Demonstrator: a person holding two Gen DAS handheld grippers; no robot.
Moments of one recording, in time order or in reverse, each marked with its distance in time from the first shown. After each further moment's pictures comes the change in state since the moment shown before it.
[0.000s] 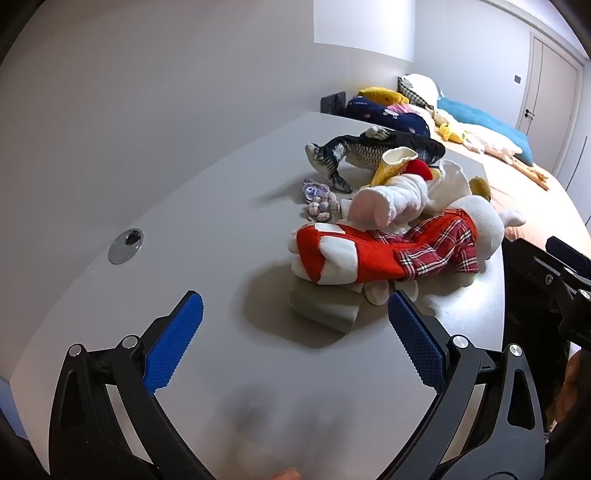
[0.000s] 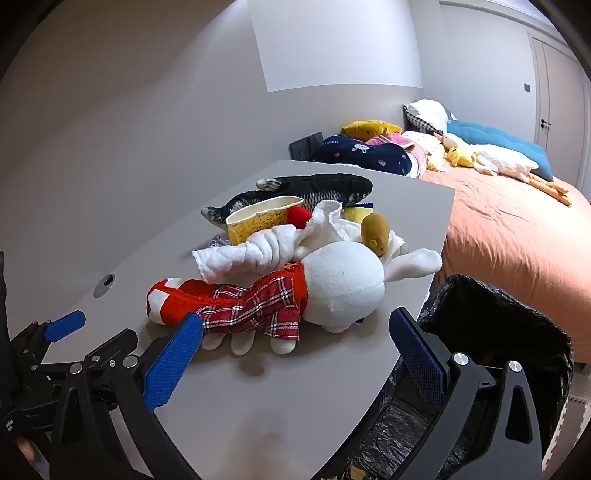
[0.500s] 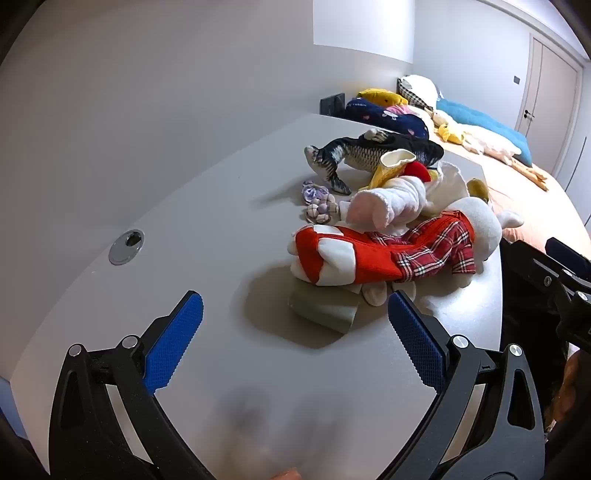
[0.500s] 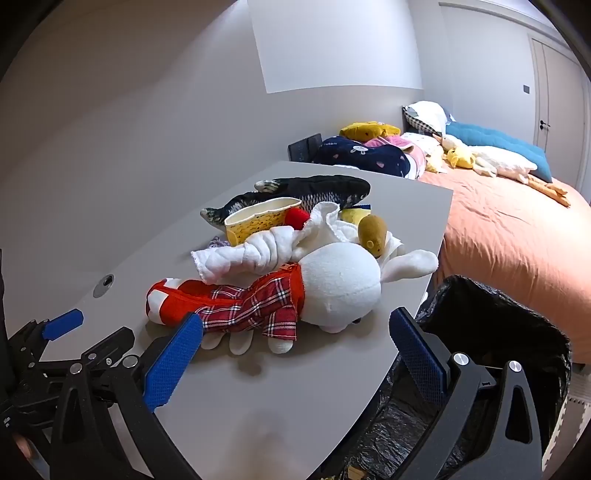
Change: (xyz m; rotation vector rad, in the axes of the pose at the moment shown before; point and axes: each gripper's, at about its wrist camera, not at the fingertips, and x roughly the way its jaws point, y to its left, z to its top) left arm -0.002 0.003 -0.001 -0.007 -0.003 -0.009; right arm -0.002 -0.002 0.001 -0.003 0.000 -0.003
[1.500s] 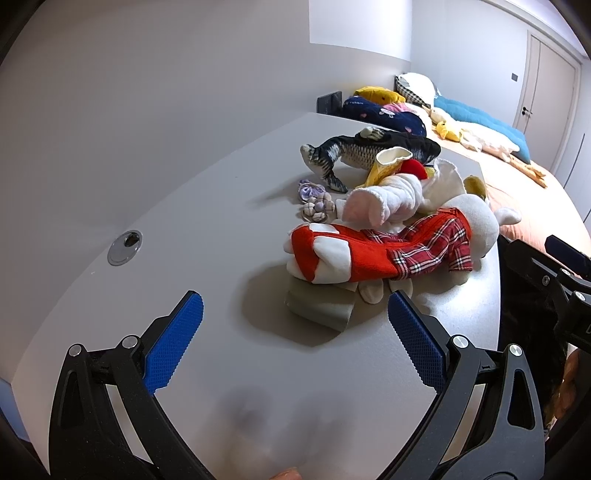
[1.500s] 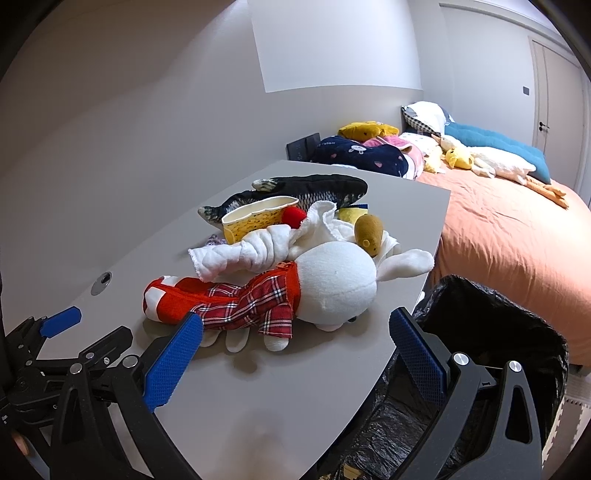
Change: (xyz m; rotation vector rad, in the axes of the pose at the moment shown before) left arm -0.001 -0.004 0.002 0.013 0.004 -0.001; right arm -0.003 -0.003 -0.004 -0.002 -0.004 -0.009
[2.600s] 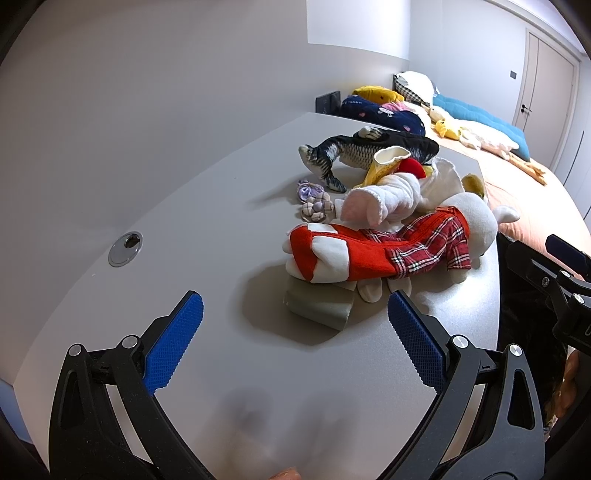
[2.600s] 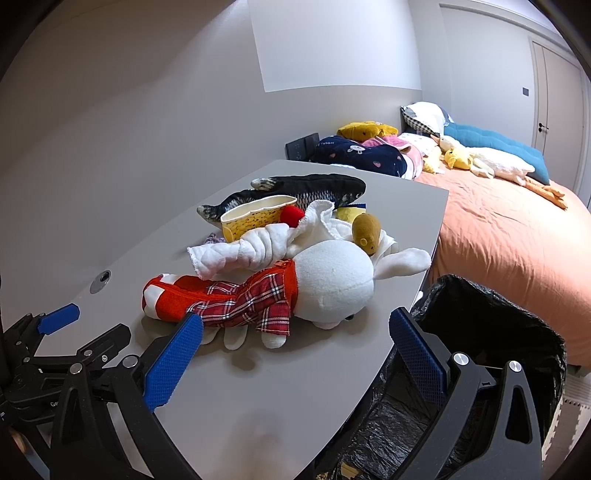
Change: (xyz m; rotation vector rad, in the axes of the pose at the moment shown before) left arm -0.001 -0.002 0.000 0.006 0.002 0.001; right arm -0.002 -0.001 0.000 -0.005 0.001 -0.003
